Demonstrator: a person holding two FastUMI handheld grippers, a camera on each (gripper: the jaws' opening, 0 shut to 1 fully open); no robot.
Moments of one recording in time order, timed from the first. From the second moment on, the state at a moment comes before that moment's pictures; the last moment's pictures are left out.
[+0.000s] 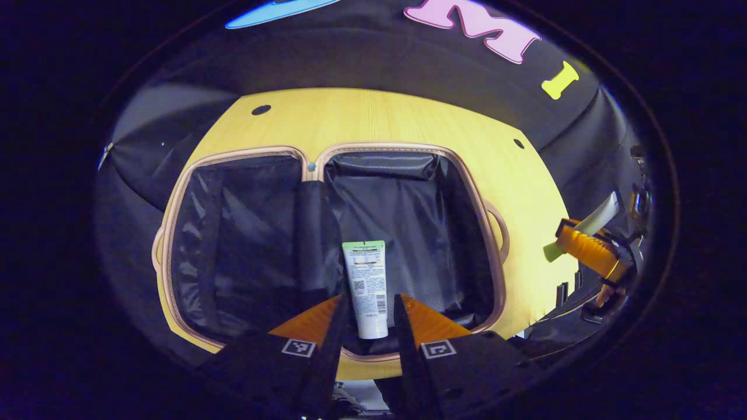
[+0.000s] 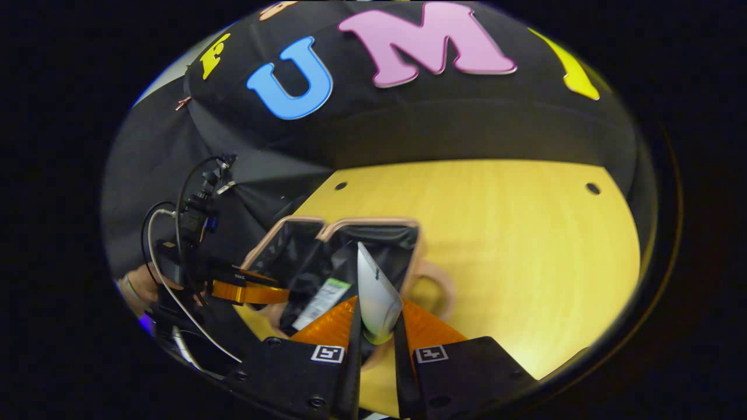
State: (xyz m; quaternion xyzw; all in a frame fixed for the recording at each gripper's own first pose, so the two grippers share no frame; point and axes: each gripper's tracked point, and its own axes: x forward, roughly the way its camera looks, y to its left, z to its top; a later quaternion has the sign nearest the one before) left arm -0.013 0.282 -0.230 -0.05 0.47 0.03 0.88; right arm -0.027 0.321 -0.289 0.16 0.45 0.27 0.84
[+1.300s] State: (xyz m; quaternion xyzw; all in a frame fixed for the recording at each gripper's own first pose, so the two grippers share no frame) left arm -0.041 0.608 -0.297 -0.26 0.48 0.27 0.79; right arm -0.073 0.277 -0.288 0.08 0.47 0.17 0.86
